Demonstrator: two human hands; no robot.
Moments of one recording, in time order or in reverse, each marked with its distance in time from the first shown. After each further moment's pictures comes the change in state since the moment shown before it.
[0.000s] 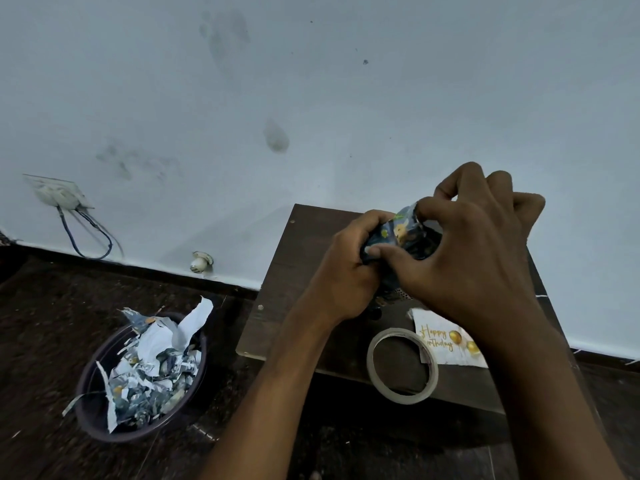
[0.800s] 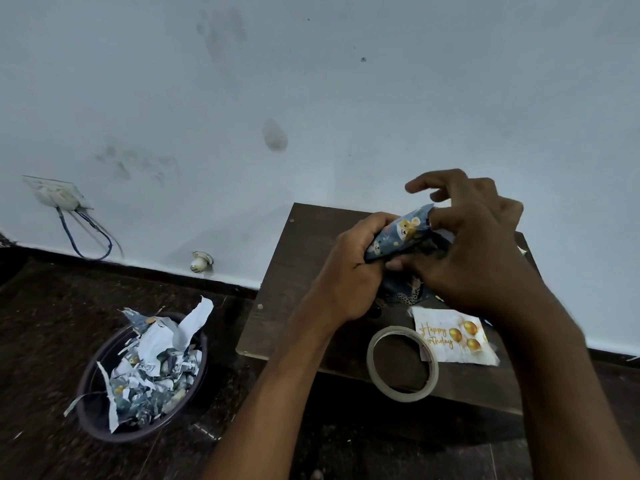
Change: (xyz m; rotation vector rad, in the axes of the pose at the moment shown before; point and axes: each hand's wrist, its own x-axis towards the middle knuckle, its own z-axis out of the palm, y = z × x) left_hand -0.002 0.002 0.006 0.044 0.005 -0.051; right_hand 0.003 0.029 0.008 0.239 -0.191 -0.066
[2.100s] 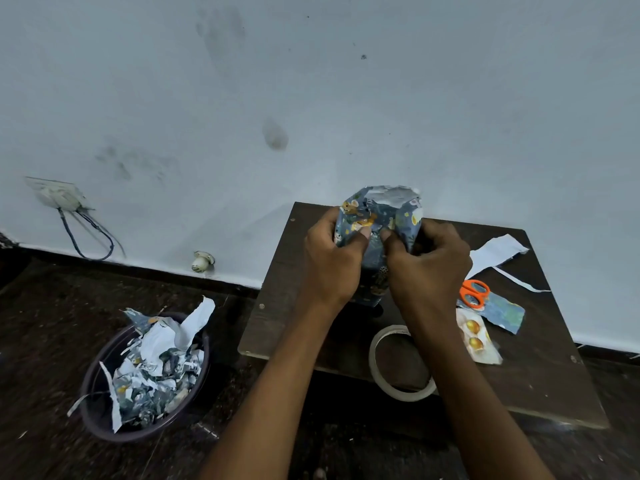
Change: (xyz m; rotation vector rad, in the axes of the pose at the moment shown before) left_hand -0.003 0.017 -0.001 0.002 0.459 -0.200; right_hand -0.005 -0.010 0.087 0.470 0.515 0.505
